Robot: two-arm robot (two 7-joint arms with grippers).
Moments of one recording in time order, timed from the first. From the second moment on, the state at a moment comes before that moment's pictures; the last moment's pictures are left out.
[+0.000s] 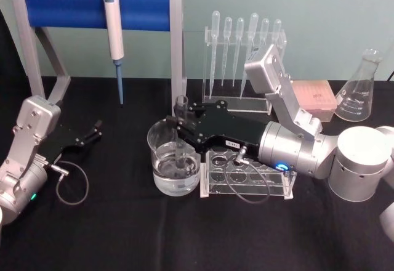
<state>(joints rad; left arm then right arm) -0.20 0.60 0.45 -1.41 -0.25 -0.12 0.03 0.47 0.45 -0.64 -1.54 0.44 0.13 0.55</state>
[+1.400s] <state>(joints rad) -0.20 0.60 0.45 -1.41 -0.25 -0.12 0.03 0.43 0.40 -0.61 -1.48 0.38 0.08 0.56</state>
